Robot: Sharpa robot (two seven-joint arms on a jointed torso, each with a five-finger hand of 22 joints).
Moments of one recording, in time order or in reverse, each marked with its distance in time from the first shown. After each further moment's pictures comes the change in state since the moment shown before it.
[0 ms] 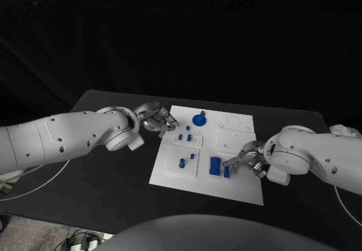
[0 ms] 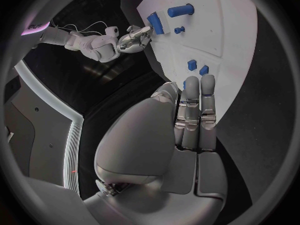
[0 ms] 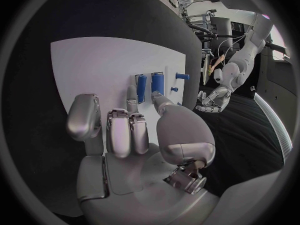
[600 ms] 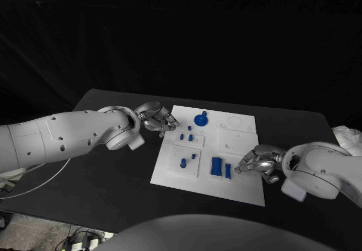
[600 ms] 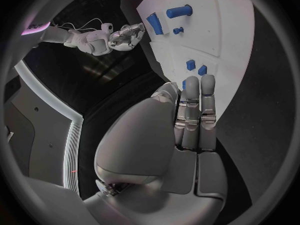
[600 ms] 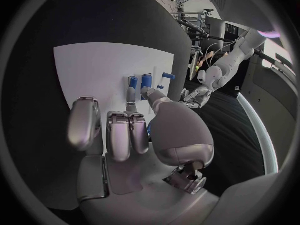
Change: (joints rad) left arm -0.001 -0.011 0.000 0.003 0.000 0.003 0.004; left_hand 0.000 0.000 0.008 -0.003 0.000 0.000 0.000 0.000 0.001 0.007 0.000 0.000 0.000 0.000 0.000 0.000 -0.002 0.000 0.000 0.000 0.000 0.000; right arm -0.023 -0.192 0.001 0.214 -0.127 -0.149 0.187; right_hand 0.191 -0.010 0.001 -0.095 0.458 -0.104 0.006 0.053 0.105 0.000 0.000 0.000 0.000 0.000 0.000 0.105 0.000 0.000 0.031 -0.002 0.095 0.000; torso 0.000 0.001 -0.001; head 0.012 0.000
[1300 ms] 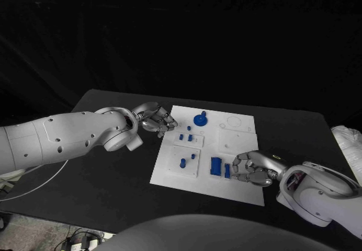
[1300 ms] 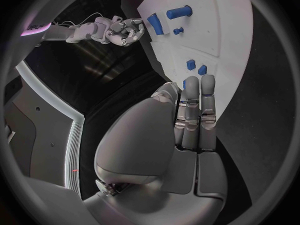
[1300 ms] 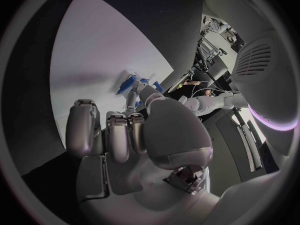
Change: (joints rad) left arm -0.005 -0.012 0.000 0.004 0.000 -0.002 0.019; left_hand 0.000 0.000 0.000 0.000 0.004 0.000 0.000 0.000 0.000 0.000 0.000 0.000 0.000 0.000 0.000 0.000 -0.001 0.000 0.000 0.000 0.000 0.000; right arm -0.159 -0.036 -0.001 0.027 -0.581 -0.282 0.329; right_hand 0.146 0.004 0.005 -0.032 -0.228 -0.167 0.005 0.314 0.234 0.001 0.019 0.000 0.000 -0.002 0.020 0.025 0.000 -0.016 0.008 0.016 0.068 0.000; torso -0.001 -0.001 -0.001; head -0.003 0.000
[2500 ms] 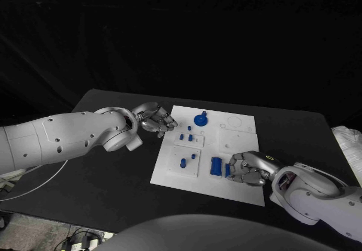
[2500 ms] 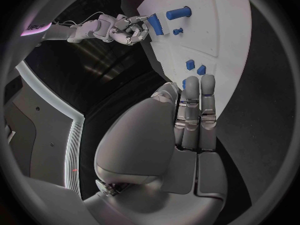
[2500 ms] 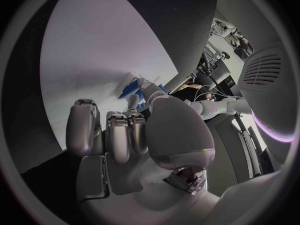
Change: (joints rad) left arm -0.001 -0.006 0.000 0.004 0.000 0.001 0.000; left_hand 0.000 0.000 0.003 0.003 0.000 0.000 0.000 0.000 0.001 0.000 0.000 0.000 0.000 0.000 0.000 0.000 0.000 0.000 0.000 0.000 0.000 0.000; right arm -0.028 0.066 0.001 -0.057 -0.050 -0.035 -0.028; right_hand 0.014 -0.011 -0.021 0.064 -0.064 -0.035 -0.024 0.175 0.125 0.001 -0.017 0.000 0.000 0.004 -0.011 0.000 0.000 0.000 -0.011 -0.011 -0.004 0.000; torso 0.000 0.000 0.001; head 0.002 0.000
